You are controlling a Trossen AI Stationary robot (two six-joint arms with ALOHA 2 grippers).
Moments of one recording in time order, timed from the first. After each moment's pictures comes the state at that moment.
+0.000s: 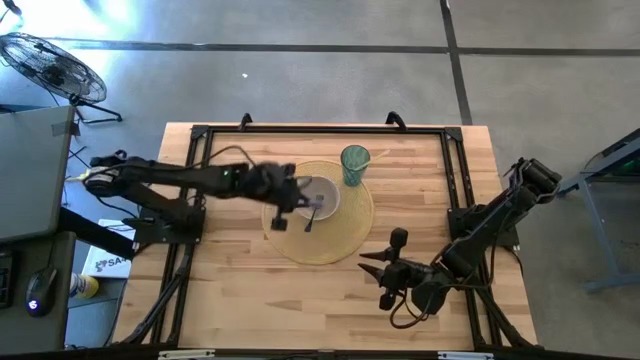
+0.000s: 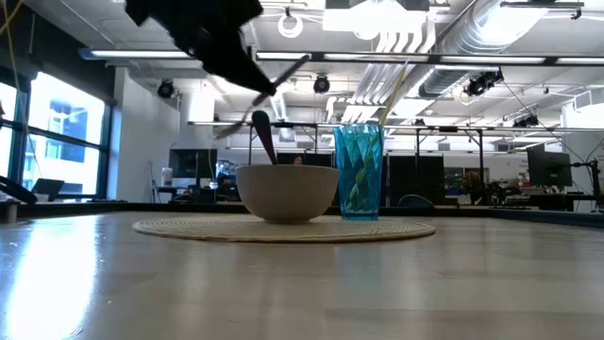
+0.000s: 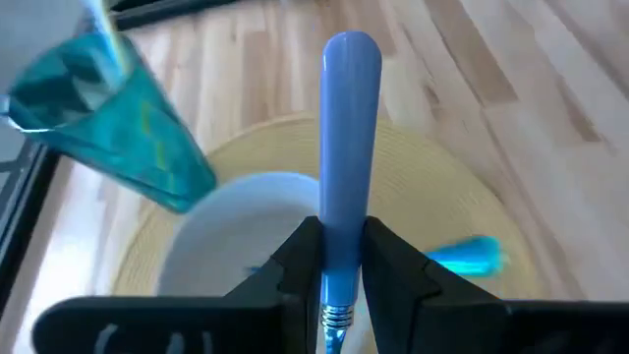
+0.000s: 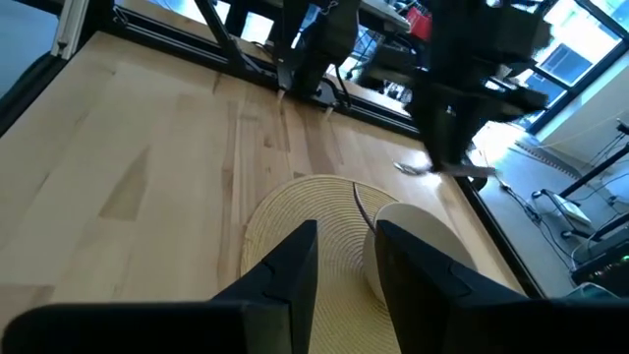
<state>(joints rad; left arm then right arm) 0.05 1.31 0.92 -0.21 0.01 0.25 0.76 1.46 0.97 -0.09 0.99 0.09</state>
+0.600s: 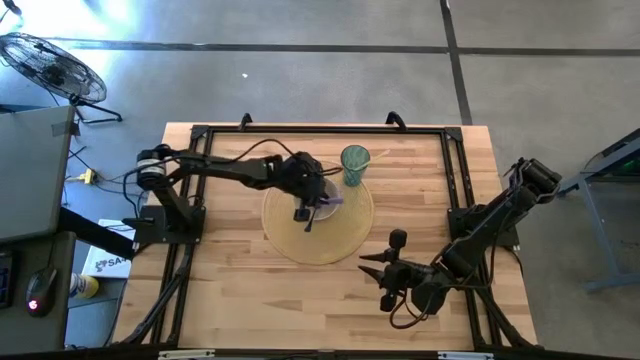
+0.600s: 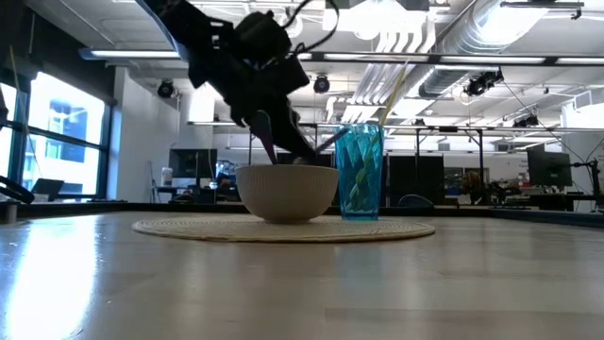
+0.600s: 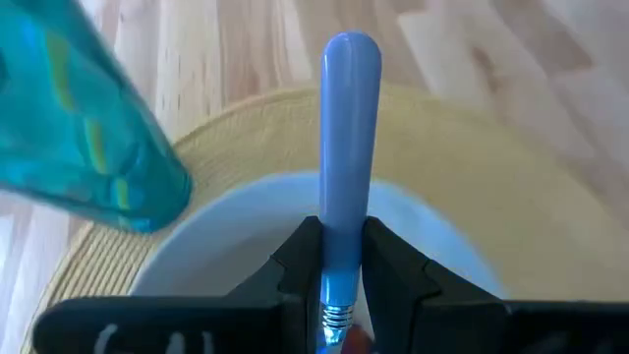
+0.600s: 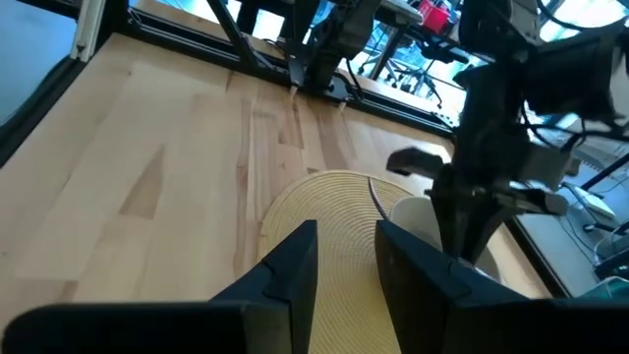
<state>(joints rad) 0.22 1.69 1.04 -0.03 0.25 0.35 0.76 1.46 0.97 -0.11 0.95 0.13</state>
